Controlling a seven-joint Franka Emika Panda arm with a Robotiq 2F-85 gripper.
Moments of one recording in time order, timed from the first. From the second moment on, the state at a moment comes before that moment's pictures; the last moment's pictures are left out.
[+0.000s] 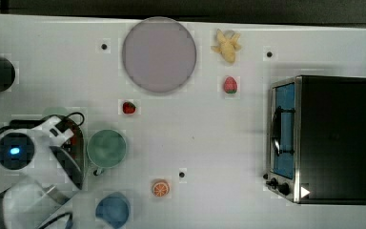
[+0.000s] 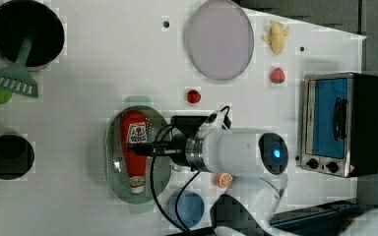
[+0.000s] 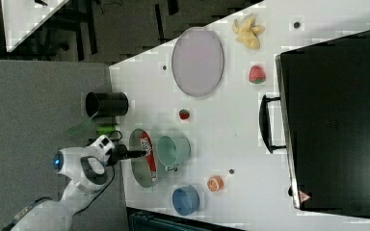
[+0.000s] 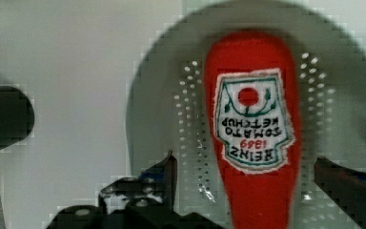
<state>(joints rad) -0.03 0.46 0.72 -2.20 -0.11 1.08 -0.06</state>
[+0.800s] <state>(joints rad) 0.03 0.63 0.62 -2.21 -0.16 1.24 -0.04</state>
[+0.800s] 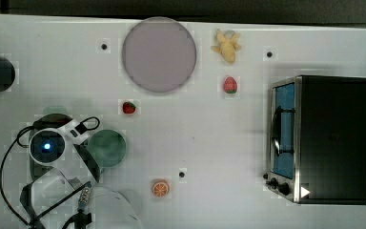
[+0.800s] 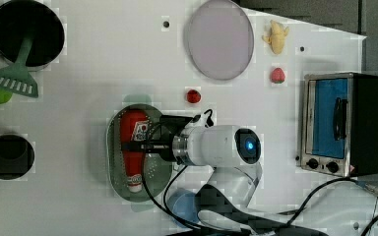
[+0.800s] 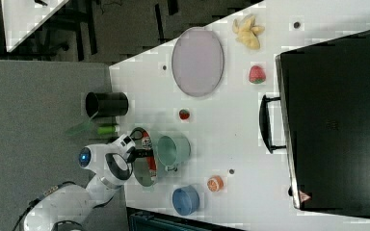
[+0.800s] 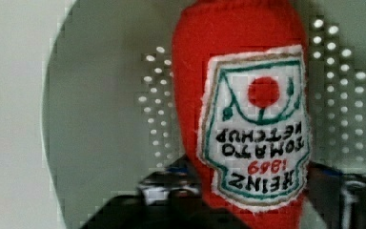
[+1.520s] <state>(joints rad) 0.03 0.35 0.63 -2.21 -0.10 0.96 -0.03</state>
